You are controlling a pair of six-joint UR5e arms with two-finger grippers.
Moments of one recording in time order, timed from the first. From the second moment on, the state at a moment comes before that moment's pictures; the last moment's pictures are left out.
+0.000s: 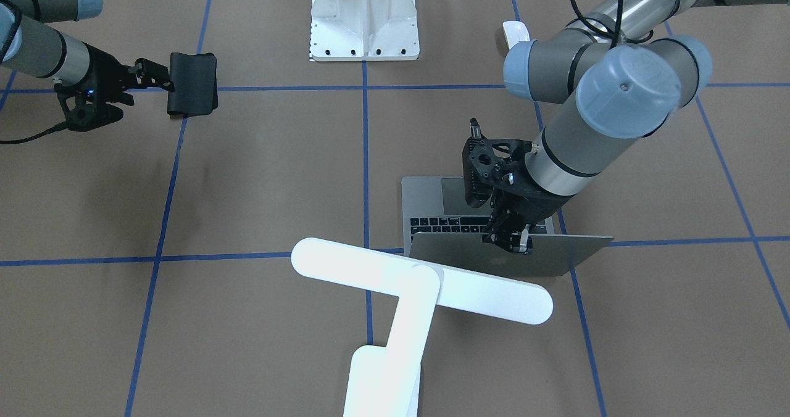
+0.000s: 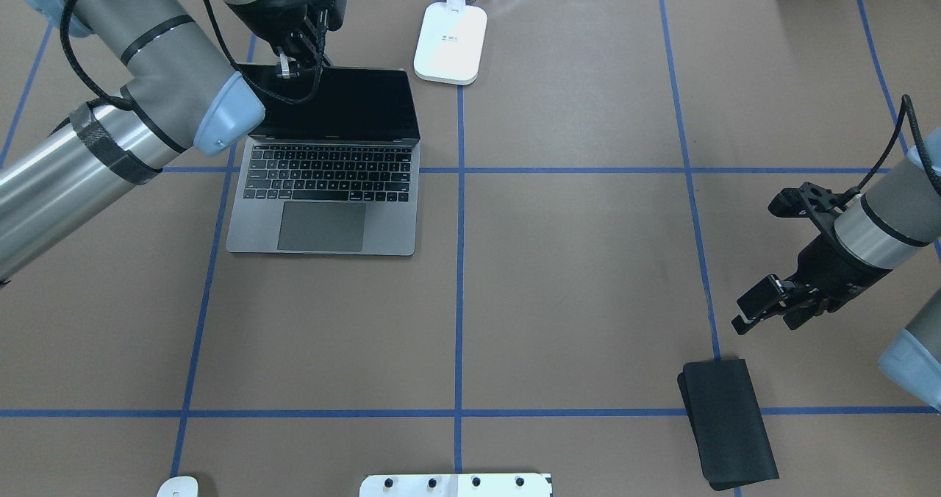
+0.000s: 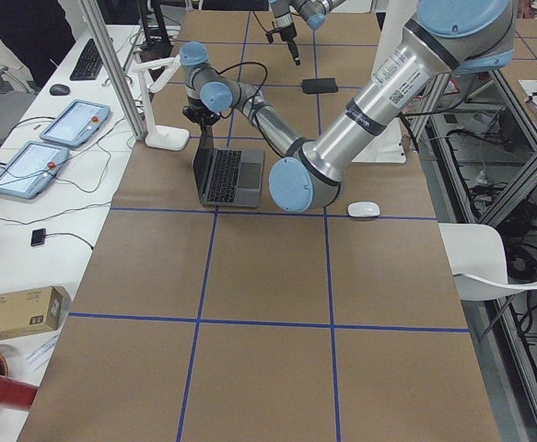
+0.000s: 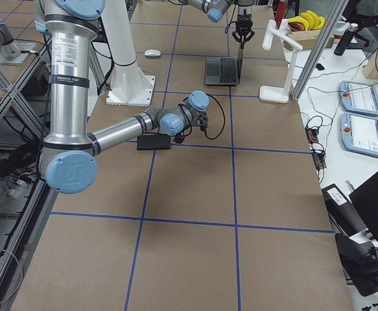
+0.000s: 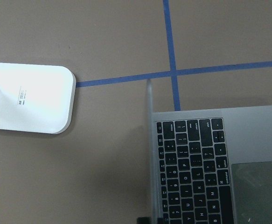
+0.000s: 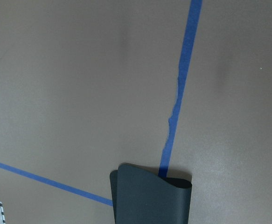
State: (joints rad) left arm -0.95 -2.36 -1.46 -1.71 -2.23 0.69; right arm 0.82 -1.64 1.97 -1.34 2.54 0.73
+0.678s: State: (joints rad) left arm -0.98 -2.24 -1.69 -1.66 -2.26 0.56; right arm 0.81 -1.64 1.96 -1.34 2.54 0.73
